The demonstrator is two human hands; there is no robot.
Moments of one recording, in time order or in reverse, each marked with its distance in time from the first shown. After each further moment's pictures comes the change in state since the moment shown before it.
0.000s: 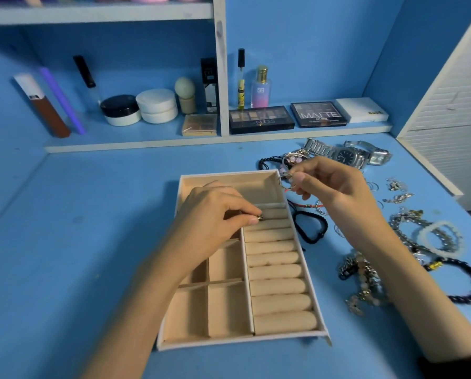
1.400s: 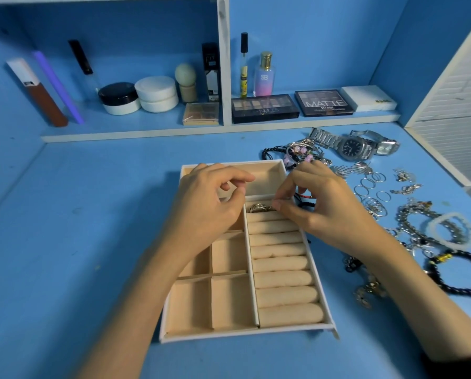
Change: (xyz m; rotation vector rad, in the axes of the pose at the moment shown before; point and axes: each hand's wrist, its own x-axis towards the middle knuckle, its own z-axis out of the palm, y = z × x) left_hand 0.000 -0.003 0.002 -0.046 0.179 -0.099; right_hand -0.004 0.014 0.010 -0.643 -0.172 -0.243
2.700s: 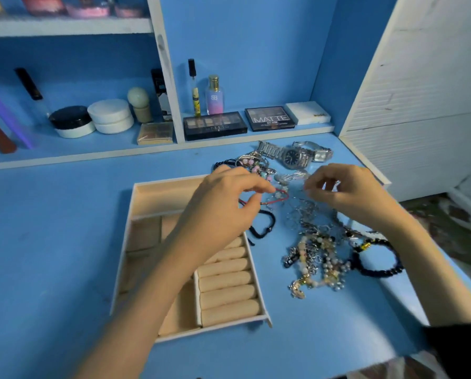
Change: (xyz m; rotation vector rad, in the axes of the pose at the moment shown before) left_hand 0.016 0.066 0.037 0.030 -0.173 0.208; right_hand -0.034 0.053 -0.088 -0.038 0.020 0.377
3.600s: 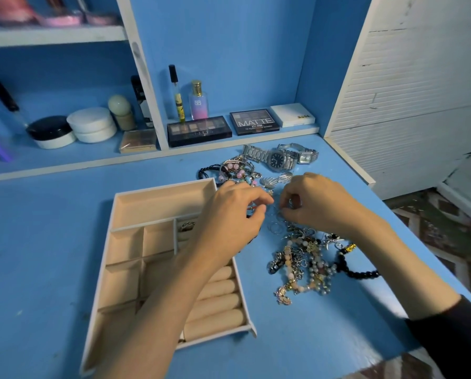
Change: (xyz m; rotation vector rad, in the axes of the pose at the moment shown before) left_hand 0.014 0.005 0.039 0.059 -0.061 -0.027; right_hand 0.006 -0.009 0.015 -0.415 -0.132 -0.073
